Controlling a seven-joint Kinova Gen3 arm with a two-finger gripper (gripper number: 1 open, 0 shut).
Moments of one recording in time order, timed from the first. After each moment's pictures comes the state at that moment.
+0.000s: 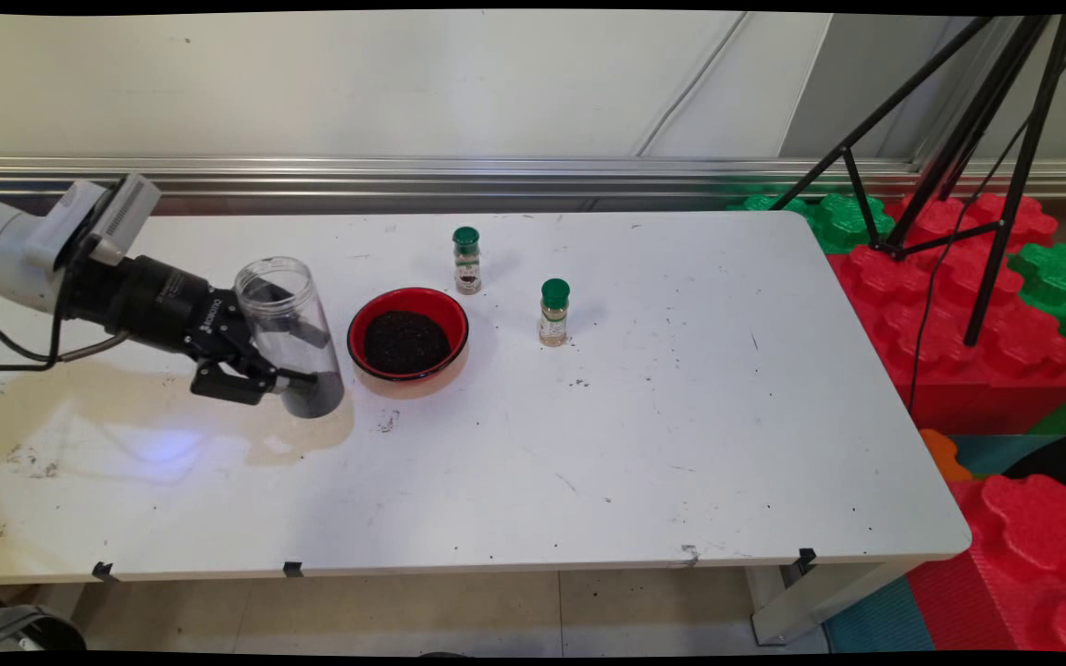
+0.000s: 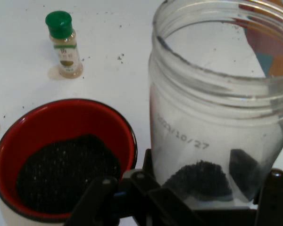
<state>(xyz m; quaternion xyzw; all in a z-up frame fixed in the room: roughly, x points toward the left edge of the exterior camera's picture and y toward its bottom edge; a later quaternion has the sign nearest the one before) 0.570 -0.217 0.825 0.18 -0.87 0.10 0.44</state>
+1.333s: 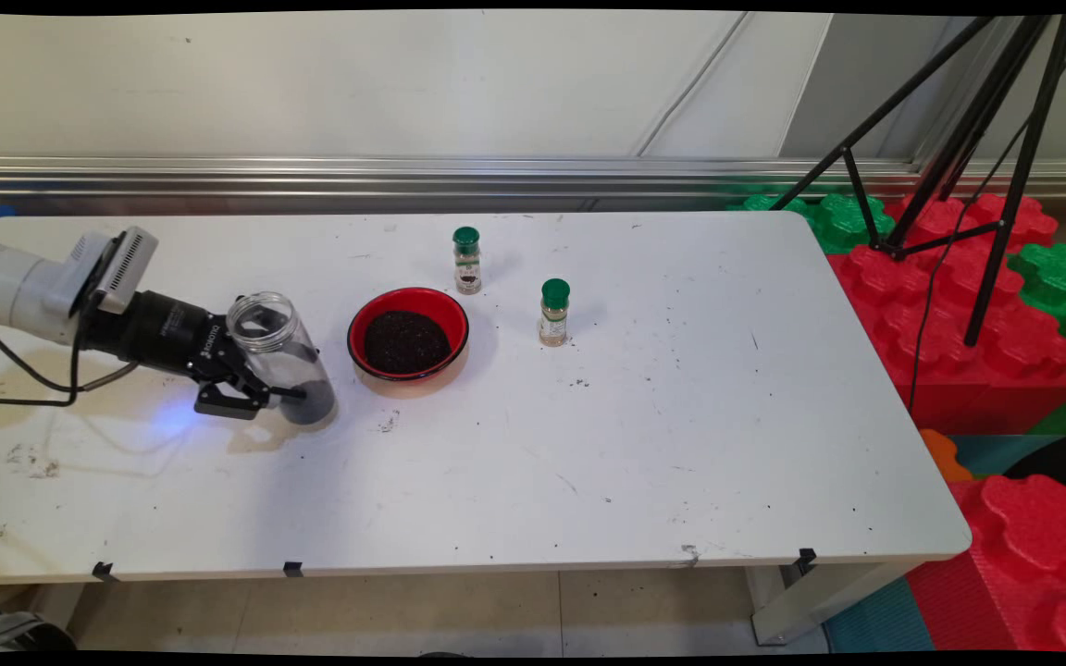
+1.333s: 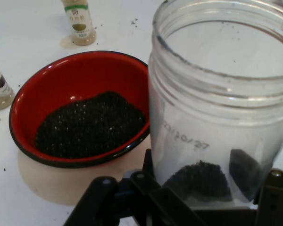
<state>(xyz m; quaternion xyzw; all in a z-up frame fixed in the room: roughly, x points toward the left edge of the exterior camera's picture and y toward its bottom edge) 0.619 -0.222 0.753 0.14 -0.87 0.13 0.45</state>
